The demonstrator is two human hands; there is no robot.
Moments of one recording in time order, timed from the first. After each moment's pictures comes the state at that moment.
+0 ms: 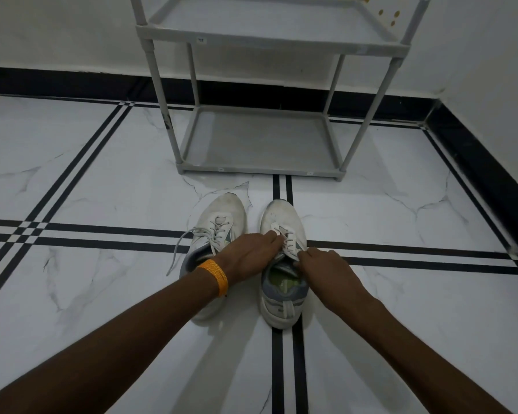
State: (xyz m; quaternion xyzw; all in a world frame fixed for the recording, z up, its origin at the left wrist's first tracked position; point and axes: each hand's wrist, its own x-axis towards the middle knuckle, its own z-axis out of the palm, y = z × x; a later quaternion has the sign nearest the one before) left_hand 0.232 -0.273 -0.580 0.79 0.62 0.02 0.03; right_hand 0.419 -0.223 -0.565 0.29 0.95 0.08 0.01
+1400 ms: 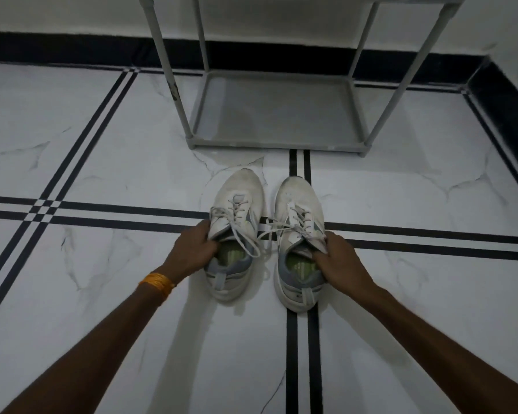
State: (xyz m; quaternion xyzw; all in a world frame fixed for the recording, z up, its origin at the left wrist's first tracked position) left_hand 0.156 -0.354 -0.581 0.38 0.83 0.23 0.33; right_hand 0.410 -0.210 -0.603 0.49 0.78 -0.39 -0.09
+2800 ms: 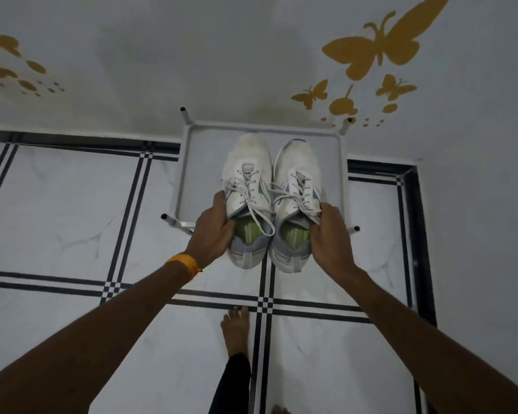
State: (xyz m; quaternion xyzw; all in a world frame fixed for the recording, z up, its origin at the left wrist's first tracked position) left_hand 0.075 -0.093 -0.121 0.42 0.79 0.34 0.29; right_hand 0.279 0.028 -0.114 0.52 0.79 -0.31 -0.11
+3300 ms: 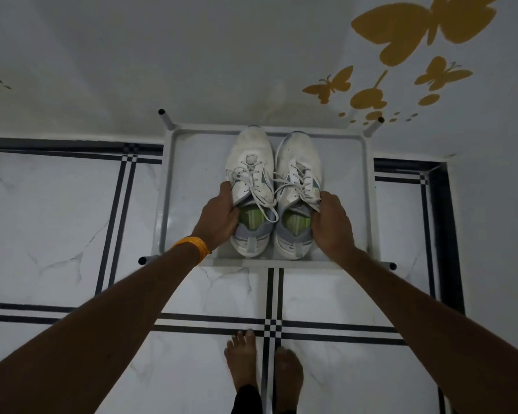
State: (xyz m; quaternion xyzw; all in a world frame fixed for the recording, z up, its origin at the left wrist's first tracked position) left_hand -0.006 0.019 -0.232 0.44 0.79 0.27 0.34; right_hand 0.199 0.131 -0.219 0.54 0.78 -0.30 -0.03
